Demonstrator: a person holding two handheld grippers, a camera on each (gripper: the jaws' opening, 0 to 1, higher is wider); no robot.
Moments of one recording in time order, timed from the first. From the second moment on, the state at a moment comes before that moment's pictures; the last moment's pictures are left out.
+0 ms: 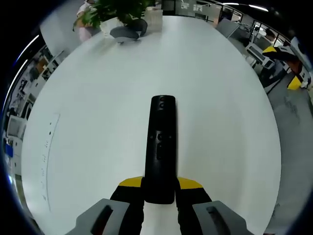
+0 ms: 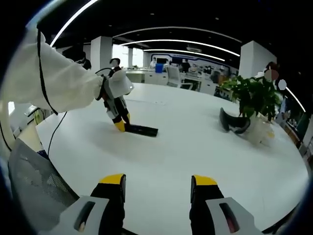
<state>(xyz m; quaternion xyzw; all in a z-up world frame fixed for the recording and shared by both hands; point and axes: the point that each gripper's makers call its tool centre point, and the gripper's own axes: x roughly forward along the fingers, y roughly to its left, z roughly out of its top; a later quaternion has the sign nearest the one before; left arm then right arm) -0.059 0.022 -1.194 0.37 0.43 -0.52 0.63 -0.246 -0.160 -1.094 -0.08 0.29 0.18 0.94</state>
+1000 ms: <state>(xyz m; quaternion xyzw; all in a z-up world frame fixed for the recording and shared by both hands) -0.135 0.008 -1.194 0.36 0.42 -0.53 0.65 -0.252 -0.150 -1.087 -0.07 0.28 0.21 0.93</state>
